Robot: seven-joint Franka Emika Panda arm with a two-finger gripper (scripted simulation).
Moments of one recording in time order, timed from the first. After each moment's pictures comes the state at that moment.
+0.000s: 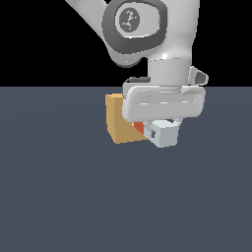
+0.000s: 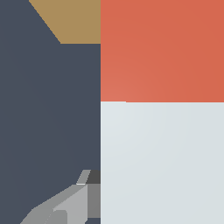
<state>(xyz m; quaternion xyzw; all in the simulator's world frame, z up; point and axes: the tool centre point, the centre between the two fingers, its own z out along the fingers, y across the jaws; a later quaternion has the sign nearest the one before) 0.090 -0.004 0.084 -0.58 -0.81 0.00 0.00</state>
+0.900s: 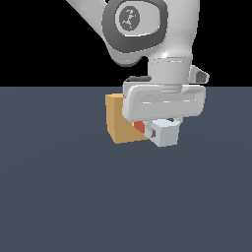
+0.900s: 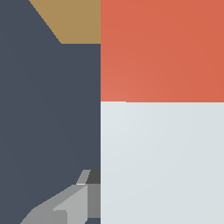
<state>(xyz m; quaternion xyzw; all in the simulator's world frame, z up) 0.091 -0.004 0.086 -0.58 -0.81 0.00 0.00</state>
